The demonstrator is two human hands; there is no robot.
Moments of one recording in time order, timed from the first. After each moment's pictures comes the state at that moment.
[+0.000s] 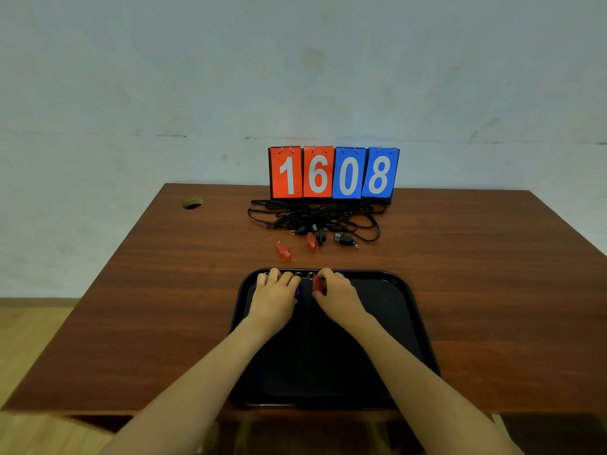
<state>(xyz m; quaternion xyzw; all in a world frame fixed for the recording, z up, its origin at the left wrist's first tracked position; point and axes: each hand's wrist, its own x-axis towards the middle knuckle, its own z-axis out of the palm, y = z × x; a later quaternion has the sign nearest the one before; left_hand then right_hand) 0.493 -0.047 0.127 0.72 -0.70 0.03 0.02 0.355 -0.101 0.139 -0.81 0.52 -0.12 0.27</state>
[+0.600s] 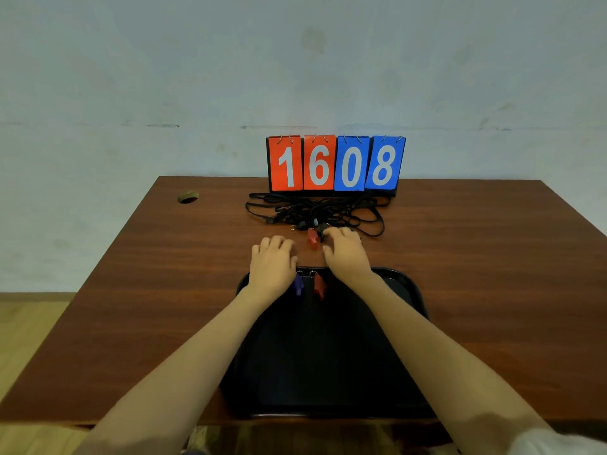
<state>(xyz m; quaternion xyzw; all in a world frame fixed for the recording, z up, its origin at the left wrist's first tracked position) 0.511 -0.096 0.150 0.76 -0.63 0.01 0.14 0.368 -0.166 0.156 -0.81 0.51 -0.21 0.19</state>
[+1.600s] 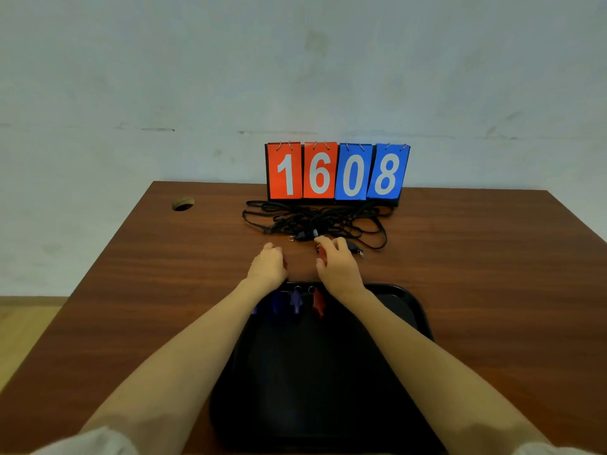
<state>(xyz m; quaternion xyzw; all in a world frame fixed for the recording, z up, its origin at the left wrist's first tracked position) 0.535 -0.145 0.142 0.80 -0.56 -0.19 0.12 0.383 -0.181 0.133 -0.82 0.47 -0.26 0.20</state>
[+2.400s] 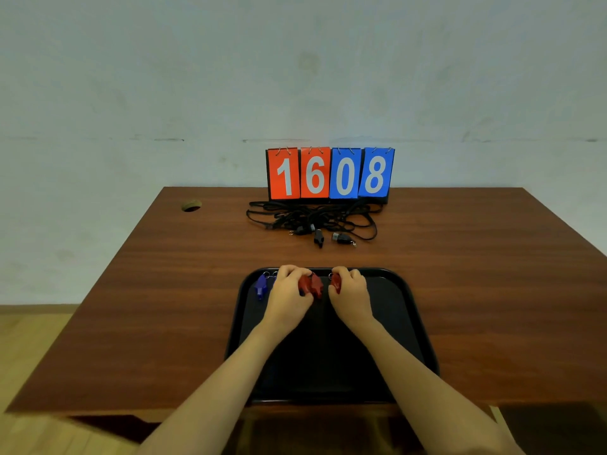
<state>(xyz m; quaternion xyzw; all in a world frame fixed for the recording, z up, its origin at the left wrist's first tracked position) 0.465 -0.037 0.149 0.71 -0.57 -0.21 0.35 0.339 -0.103 0.114 -0.75 0.58 -0.24 0.22</state>
